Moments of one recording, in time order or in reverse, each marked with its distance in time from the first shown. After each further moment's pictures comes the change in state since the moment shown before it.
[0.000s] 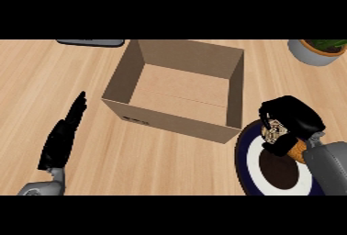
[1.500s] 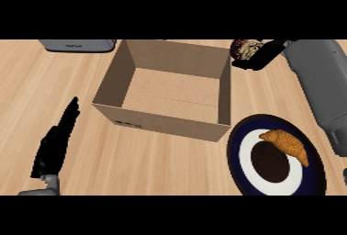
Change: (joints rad) left arm 0.052 -0.001 0.024 -0.030 -0.006 0.010 0.021; right arm -0.810 0.105 -0.254 0.734 -0.325 0.101 -0.581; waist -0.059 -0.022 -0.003
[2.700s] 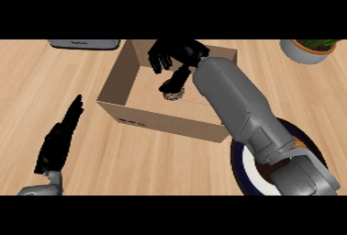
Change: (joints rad) left arm -0.028 -0.008 0.002 0.022 -0.004 -0.022 -0.006; right arm -0.149 0.358 0.196 0.229 0.036 -0.185 0.321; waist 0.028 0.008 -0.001
